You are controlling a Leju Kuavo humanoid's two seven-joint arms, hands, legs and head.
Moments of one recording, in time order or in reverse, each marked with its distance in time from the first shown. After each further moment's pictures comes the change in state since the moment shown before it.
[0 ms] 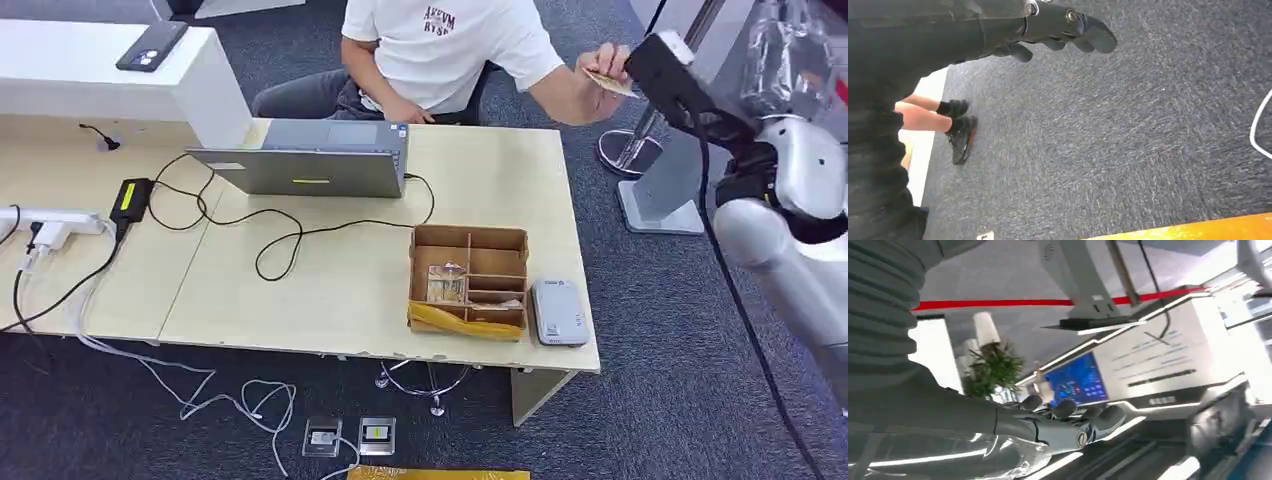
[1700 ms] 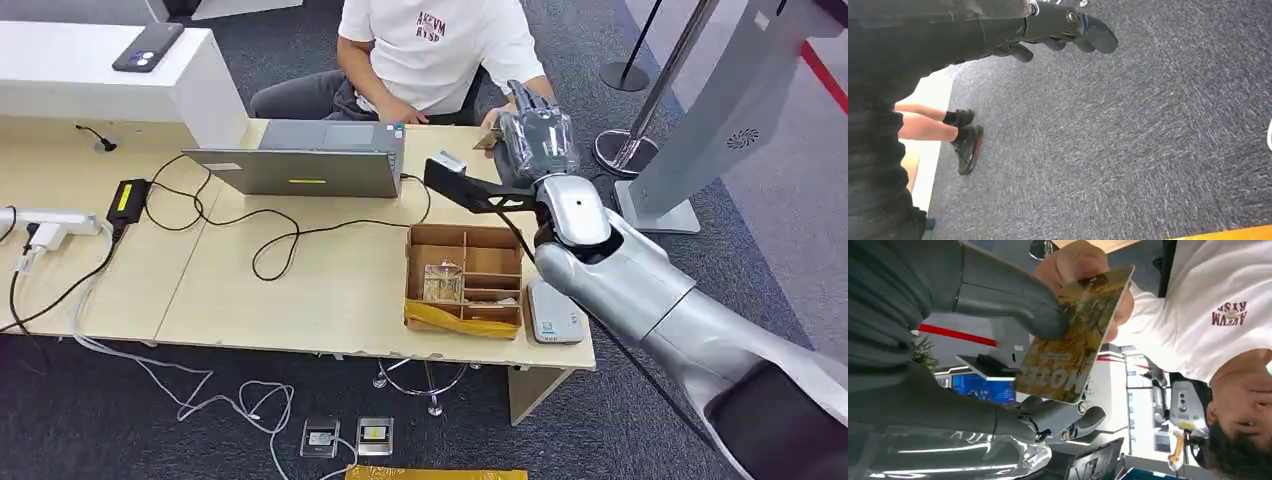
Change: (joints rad) left arm 0.015 0.020 -0.037 -0.005 0.001 -0.008 0.026; right arm -0.045 0.381 0.378 0.366 -0.047 -0.075 -0.142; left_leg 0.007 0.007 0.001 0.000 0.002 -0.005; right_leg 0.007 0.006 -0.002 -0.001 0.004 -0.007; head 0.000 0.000
